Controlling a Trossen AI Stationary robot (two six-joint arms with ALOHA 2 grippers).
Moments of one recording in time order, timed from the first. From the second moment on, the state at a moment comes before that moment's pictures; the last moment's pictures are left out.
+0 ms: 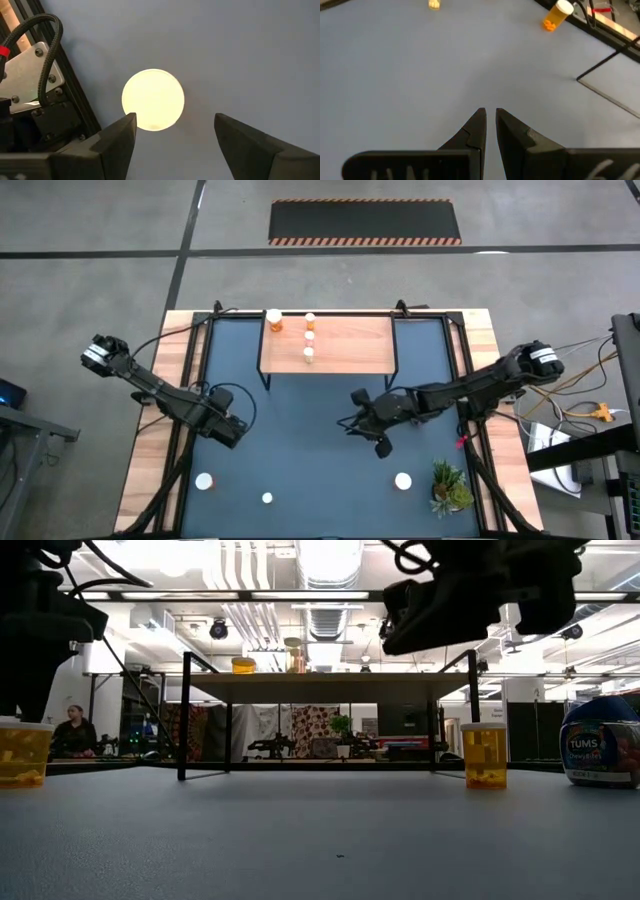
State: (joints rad) left arm -0.50 1.19 0.78 -1.25 -0.21 -1.64; right arm 0.21 1.46 0.78 0.09 -0.03 -0.38
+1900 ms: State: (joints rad) left arm -0.50 1.36 0.71 -1.26 -0.31 -1.83; right arm 0.20 1.47 0.78 0.08 -0.06 -0.37
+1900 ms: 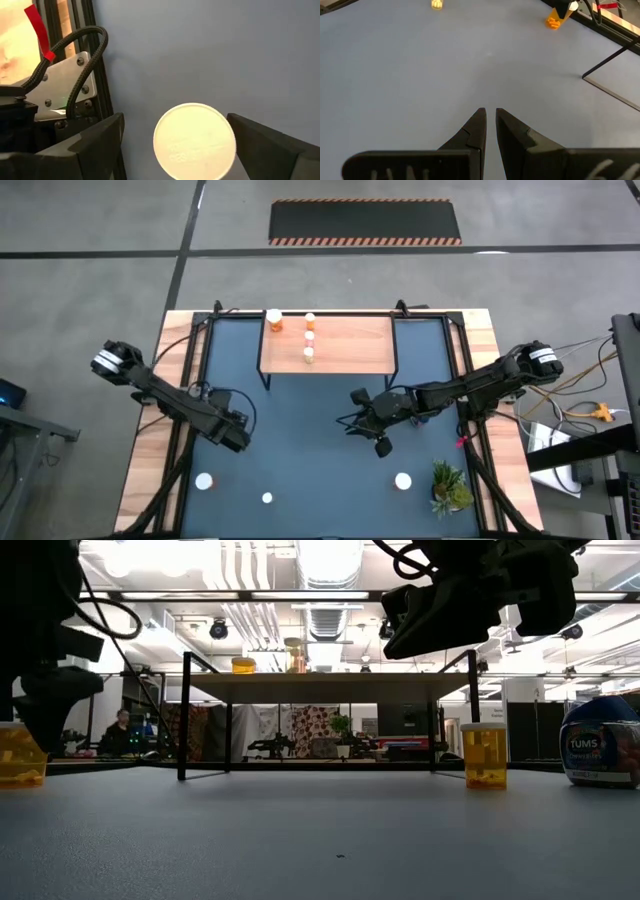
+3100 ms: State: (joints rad) left arm -0.50 1.43 0.77 -1.24 -0.30 -1.77; right arm 0.20 1.47 0.78 0.08 -0.06 -0.36
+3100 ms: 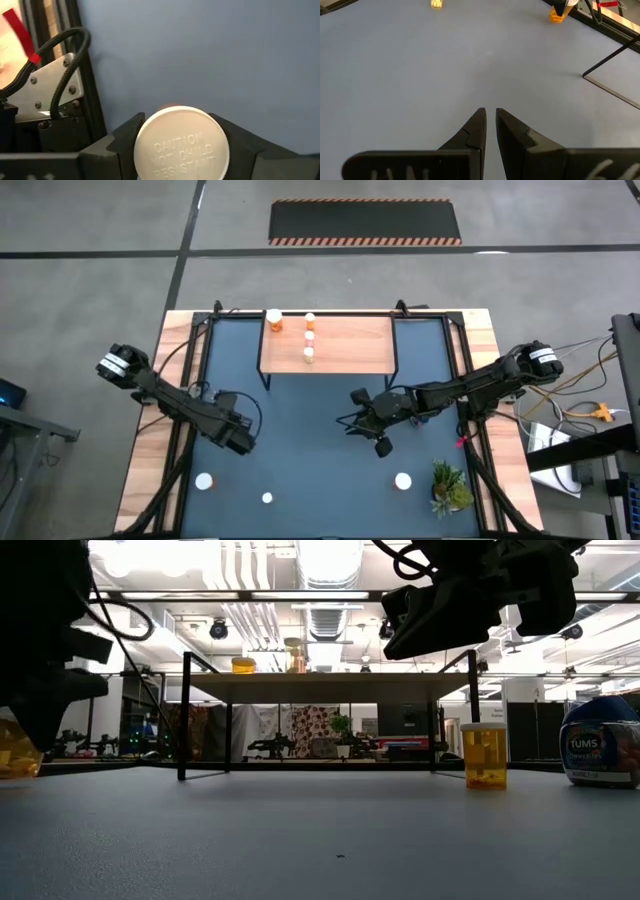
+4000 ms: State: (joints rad) left arm -0.40 1.64 0.93 -0.15 -0.44 -0.85; right arm 0.20 1.47 0.78 0.08 -0.06 -0.34
